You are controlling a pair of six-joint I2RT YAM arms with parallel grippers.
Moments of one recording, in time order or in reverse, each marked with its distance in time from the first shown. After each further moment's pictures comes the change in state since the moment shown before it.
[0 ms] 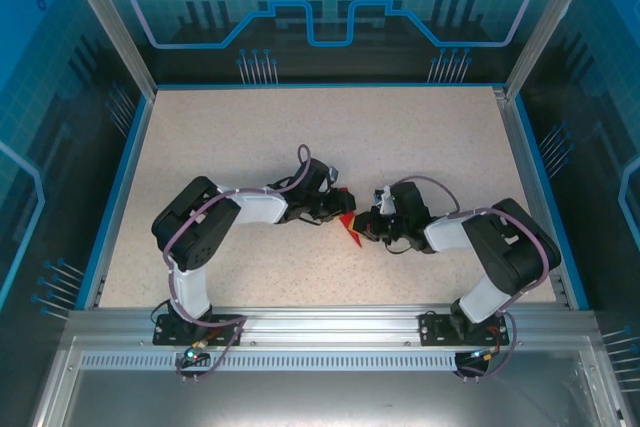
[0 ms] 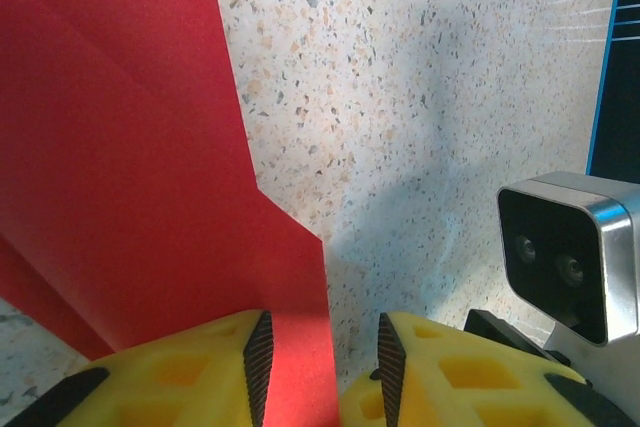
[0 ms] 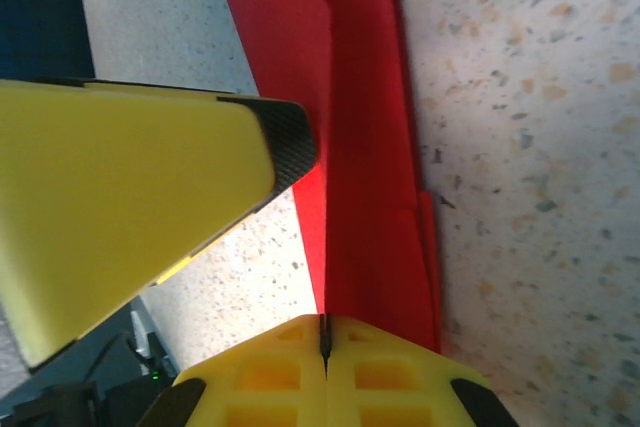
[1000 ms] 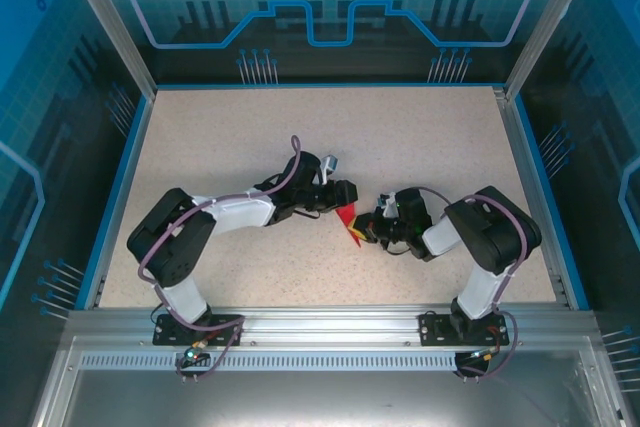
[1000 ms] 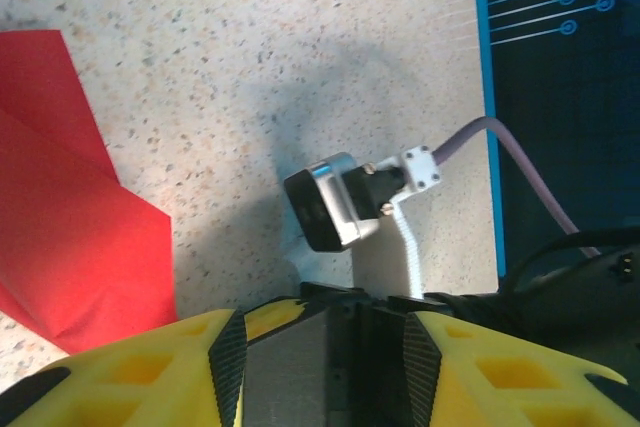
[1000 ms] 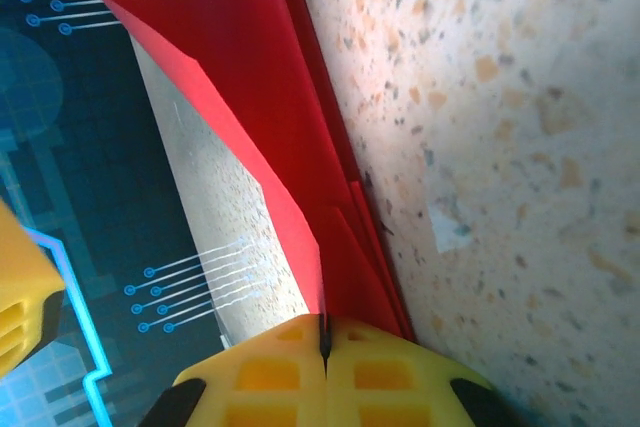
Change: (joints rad) left arm 0.006 -0.157 -0.047 0.064 0.024 0.047; right arm -0.031 0.159 -0.075 0.351 -0.055 0.276
